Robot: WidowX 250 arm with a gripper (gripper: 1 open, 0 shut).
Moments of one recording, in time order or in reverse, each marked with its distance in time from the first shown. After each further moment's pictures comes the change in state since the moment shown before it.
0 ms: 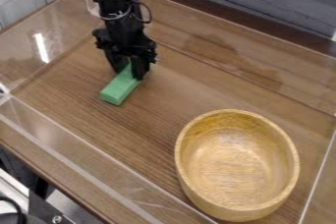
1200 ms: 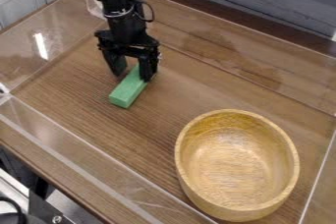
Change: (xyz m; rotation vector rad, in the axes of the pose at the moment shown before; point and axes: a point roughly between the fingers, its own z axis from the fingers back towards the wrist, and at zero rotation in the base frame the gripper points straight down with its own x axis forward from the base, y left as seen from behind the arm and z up) arm 0.002 -0.010 -0.002 -0.035 0.062 0.006
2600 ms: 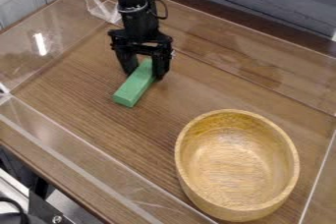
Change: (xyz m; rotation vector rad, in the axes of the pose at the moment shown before) arm 0.012 -0.018 -0.004 -0.040 0.072 0.002
